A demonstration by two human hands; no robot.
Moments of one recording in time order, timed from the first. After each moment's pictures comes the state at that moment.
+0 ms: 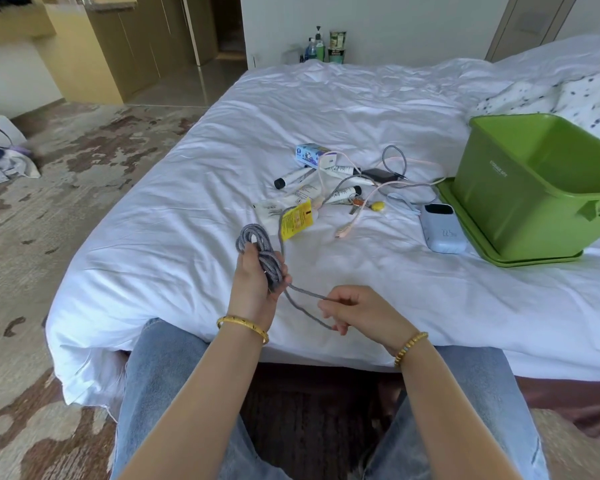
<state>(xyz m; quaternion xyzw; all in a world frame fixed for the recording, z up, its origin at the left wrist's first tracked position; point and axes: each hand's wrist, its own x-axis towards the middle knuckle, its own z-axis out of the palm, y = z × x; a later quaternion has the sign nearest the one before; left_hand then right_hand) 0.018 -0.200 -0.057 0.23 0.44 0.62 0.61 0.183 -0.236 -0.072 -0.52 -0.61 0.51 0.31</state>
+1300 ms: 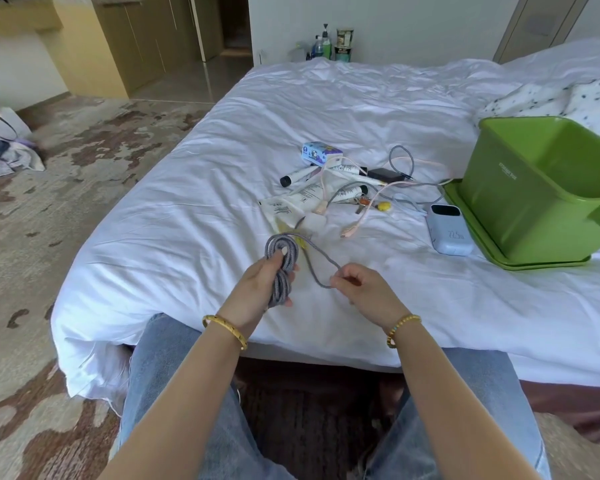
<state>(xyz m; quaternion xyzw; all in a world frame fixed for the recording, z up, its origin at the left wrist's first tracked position) -0.007 -0.206 -0.069 0.46 0.48 0.45 0.60 0.182 -0.207 -0.079 -0.59 -0.58 0.44 0.34</state>
